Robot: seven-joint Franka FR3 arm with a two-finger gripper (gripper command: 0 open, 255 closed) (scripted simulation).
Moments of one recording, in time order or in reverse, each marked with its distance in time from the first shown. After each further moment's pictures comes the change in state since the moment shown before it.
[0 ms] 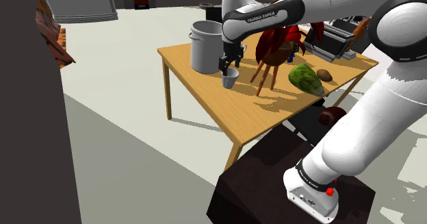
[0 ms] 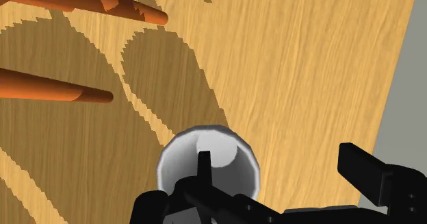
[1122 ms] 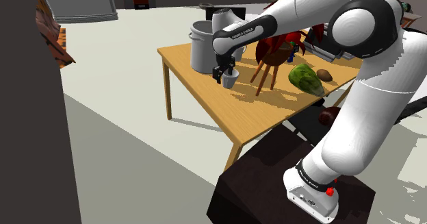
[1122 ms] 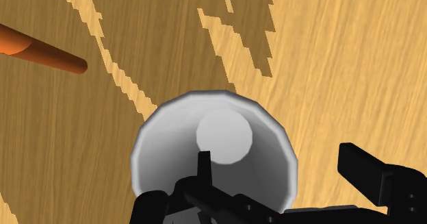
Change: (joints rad) arm -0.008 0.212 -0.008 0.082 -0.030 0.103 0.004
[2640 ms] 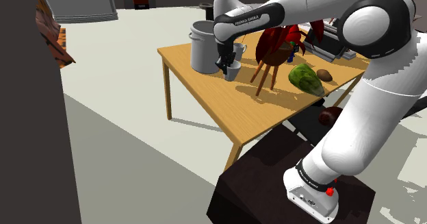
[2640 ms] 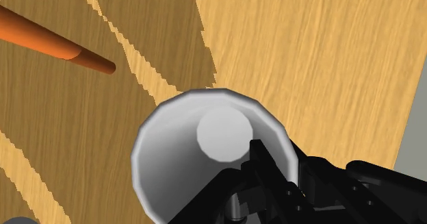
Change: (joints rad) arm 0.003 -0.056 0.003 0.063 0.010 -0.118 -0.020
